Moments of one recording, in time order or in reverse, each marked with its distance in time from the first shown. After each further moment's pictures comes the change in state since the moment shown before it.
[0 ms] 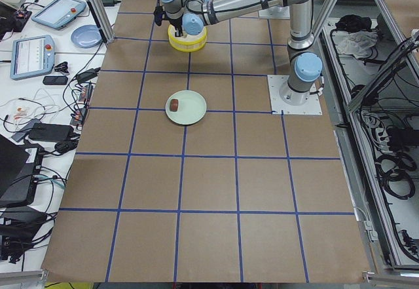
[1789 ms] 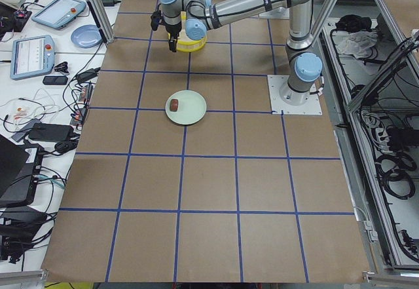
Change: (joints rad) left arm 0.214 0.045 -0.042 -0.028 0.340 0.423; right arm 0.235 0.078 -0.008 -0.130 0.005 0.298
